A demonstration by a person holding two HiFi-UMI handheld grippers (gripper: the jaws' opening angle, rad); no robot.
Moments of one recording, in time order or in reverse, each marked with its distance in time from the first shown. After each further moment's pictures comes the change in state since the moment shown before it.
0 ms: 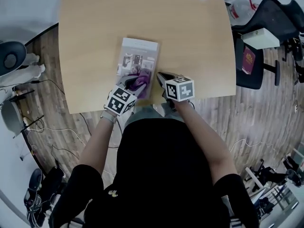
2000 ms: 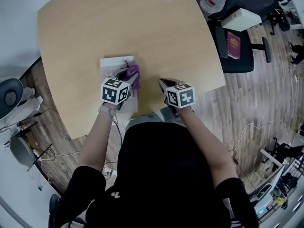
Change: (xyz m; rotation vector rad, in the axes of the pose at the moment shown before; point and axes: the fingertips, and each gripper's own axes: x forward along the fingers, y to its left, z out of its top) left arm 0.060 0.044 0.086 -0.049 -0.014 -0.021; right arm -0.056 -0.064 -0.002 0.097 -0.087 -0.161
